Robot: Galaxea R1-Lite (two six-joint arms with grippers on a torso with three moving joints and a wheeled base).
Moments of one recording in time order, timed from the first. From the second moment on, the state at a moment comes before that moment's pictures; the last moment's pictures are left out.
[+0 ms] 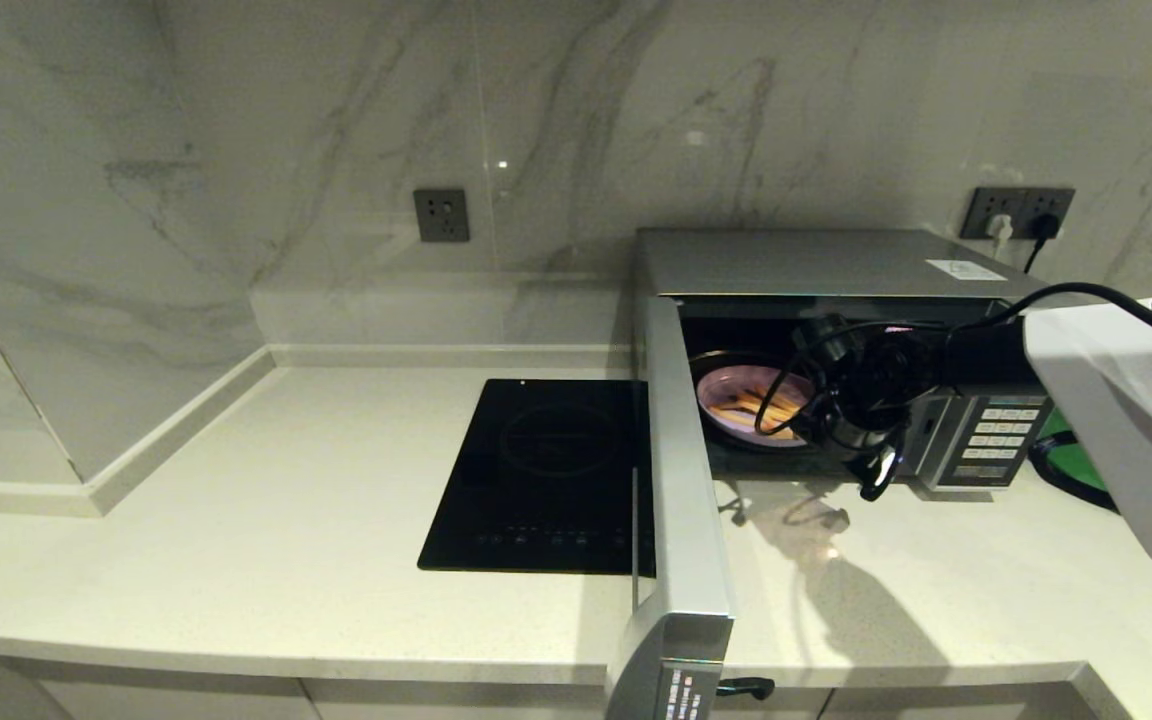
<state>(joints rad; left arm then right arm) 0.00 0.00 0.00 -0.01 0.01 -0.05 0.22 2.37 -1.85 0.52 -0.41 1.10</state>
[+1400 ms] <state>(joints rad) 0.00 0.00 0.00 -0.01 0.01 -0.05 0.22 2.37 -1.85 0.52 -0.40 1.10</state>
